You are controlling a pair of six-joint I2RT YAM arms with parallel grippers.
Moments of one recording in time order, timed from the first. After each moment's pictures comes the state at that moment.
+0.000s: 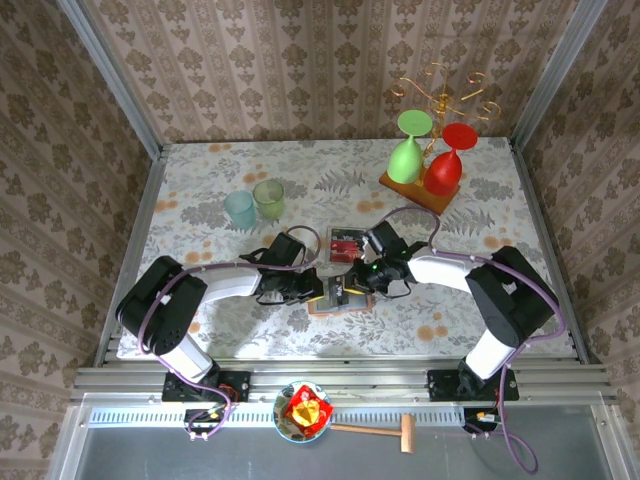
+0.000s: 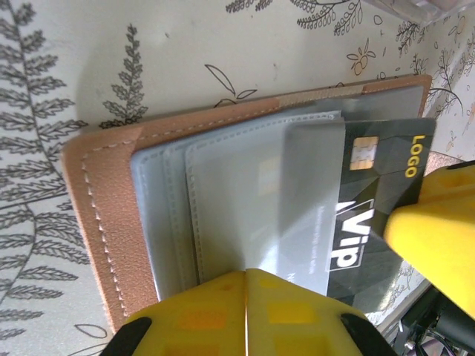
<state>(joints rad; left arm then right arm) -0.71 1.61 0.71 -0.14 0.49 -0.84 0.57 1.65 0.82 -0.25 -0.49 0.77</state>
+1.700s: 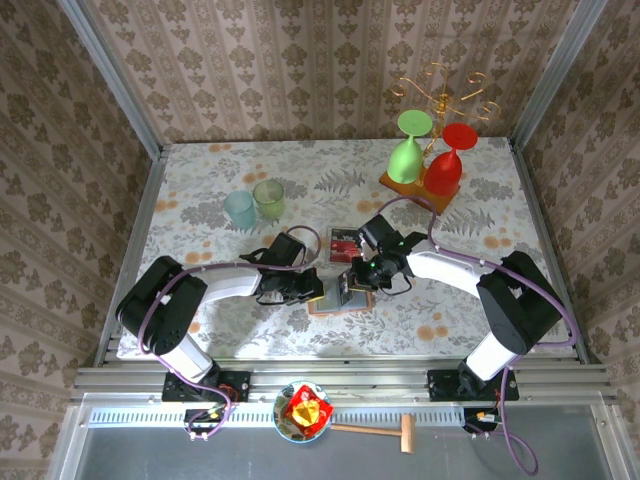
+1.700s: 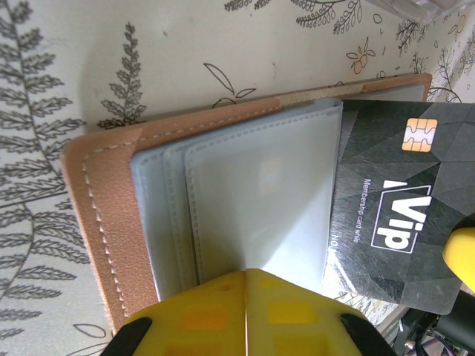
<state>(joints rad) -0.72 1.61 0.71 -0.14 0.49 -0.84 0.61 1.61 0.94 -0.48 -0.38 0.68</state>
